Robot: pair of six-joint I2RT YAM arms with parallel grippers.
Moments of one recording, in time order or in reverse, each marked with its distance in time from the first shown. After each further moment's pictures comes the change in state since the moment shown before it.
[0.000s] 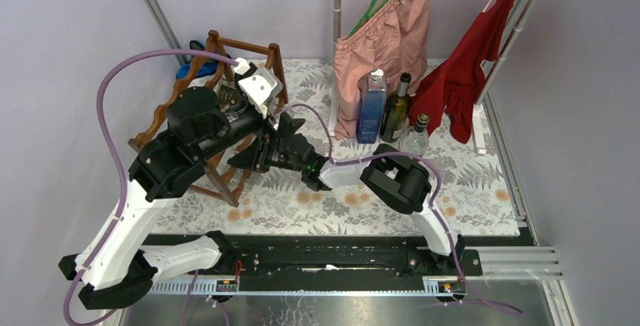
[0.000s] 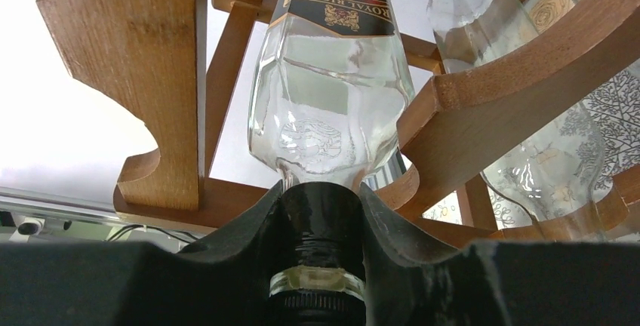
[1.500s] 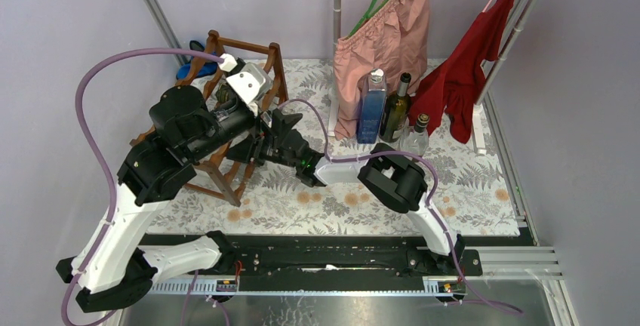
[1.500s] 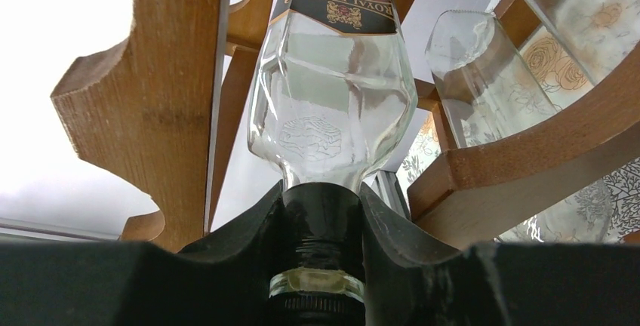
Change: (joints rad) left arm 0.000 -0.001 0.063 0.003 0.012 0.000; right arm 0.000 0.030 0.092 -0.050 0.056 -0.008
